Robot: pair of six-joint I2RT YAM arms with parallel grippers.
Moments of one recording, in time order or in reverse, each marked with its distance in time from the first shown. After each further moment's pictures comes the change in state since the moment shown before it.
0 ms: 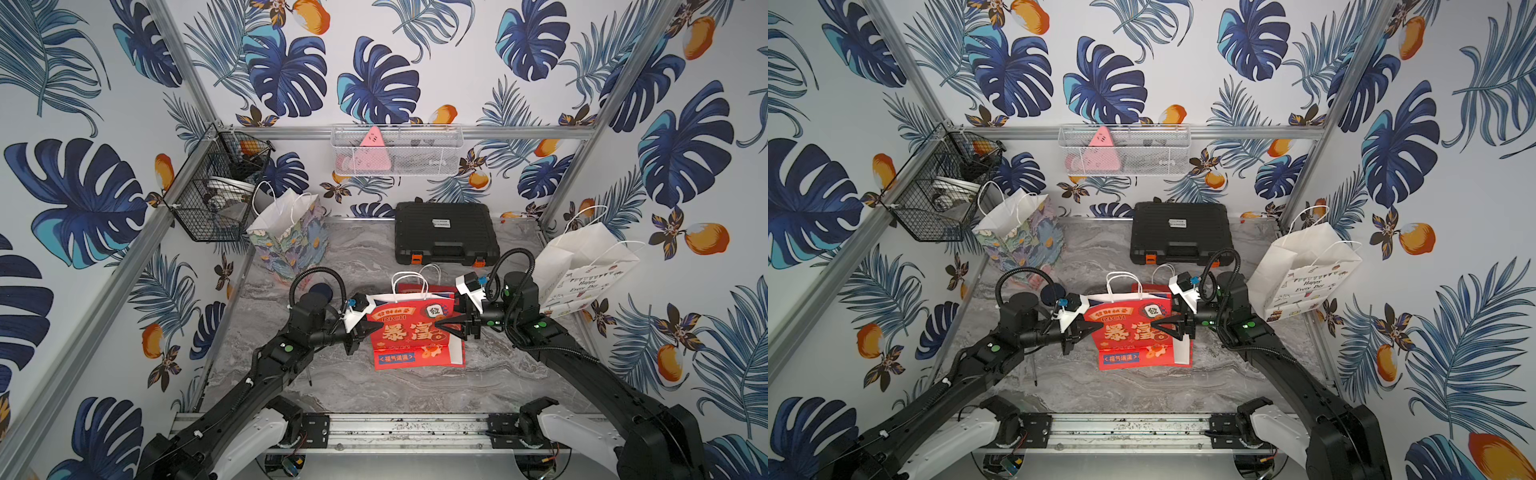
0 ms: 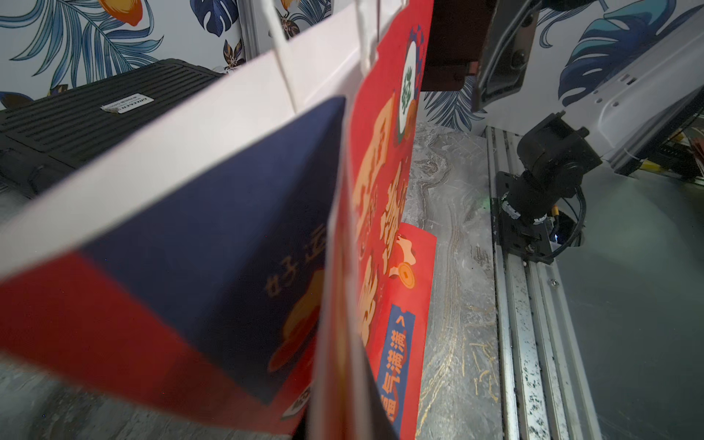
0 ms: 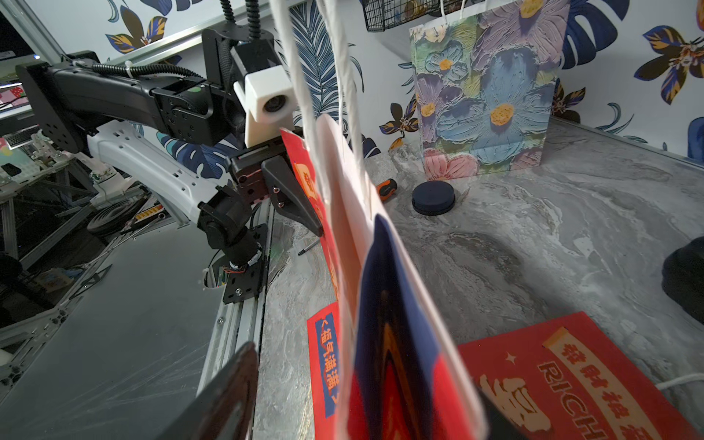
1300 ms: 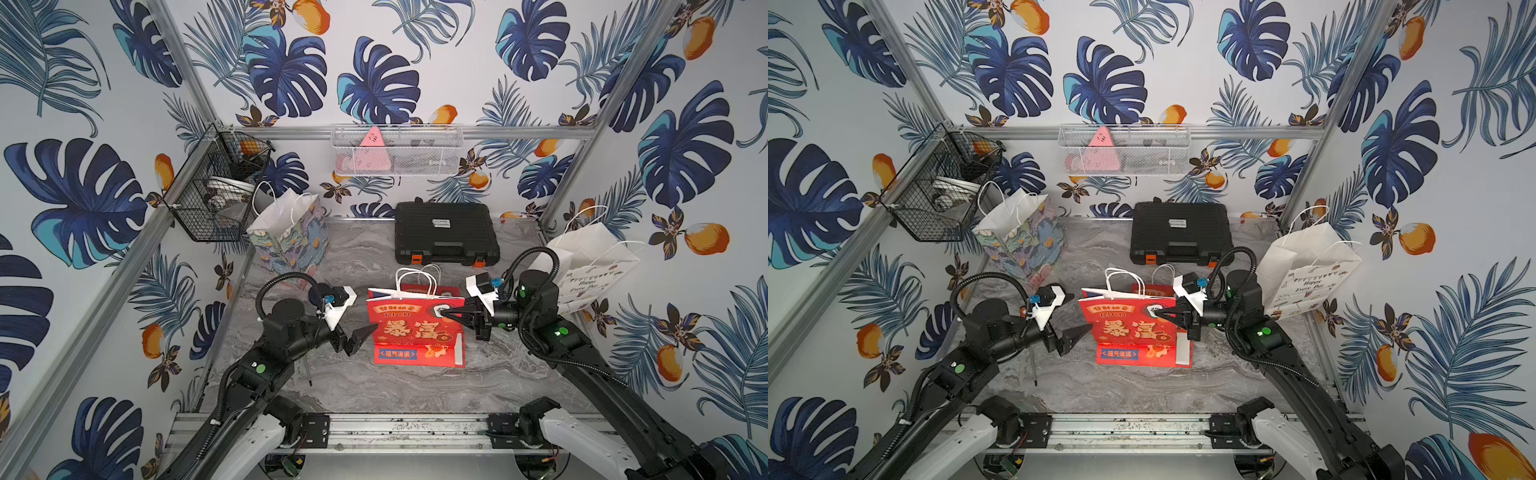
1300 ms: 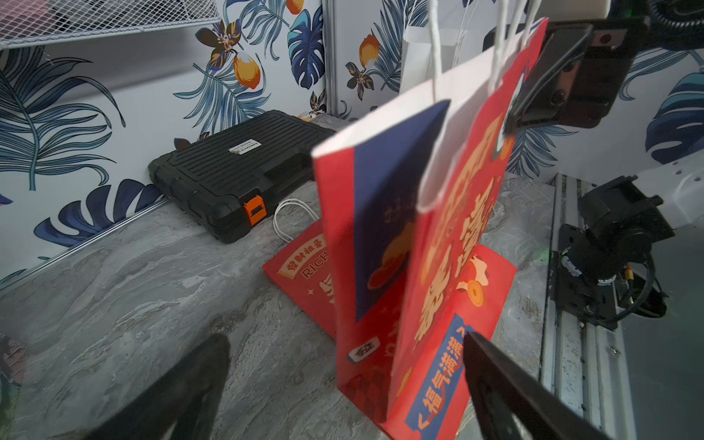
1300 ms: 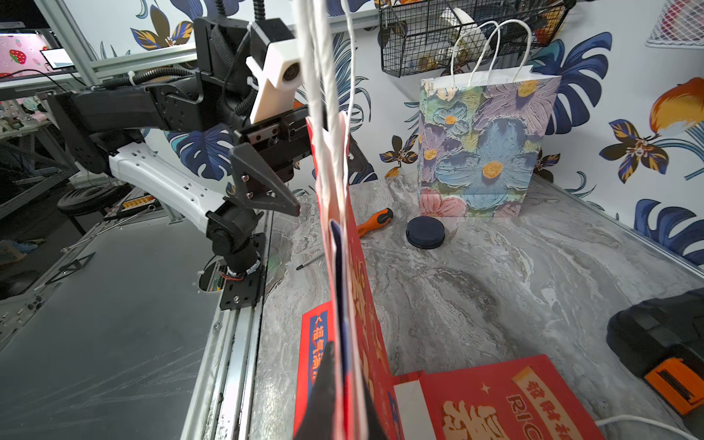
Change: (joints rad) left arm 0.004 -0.232 0.133 -0.210 -0.197 -0.053; right arm 0.025 -0.161 0.120 -0.222 0.022 -0.077
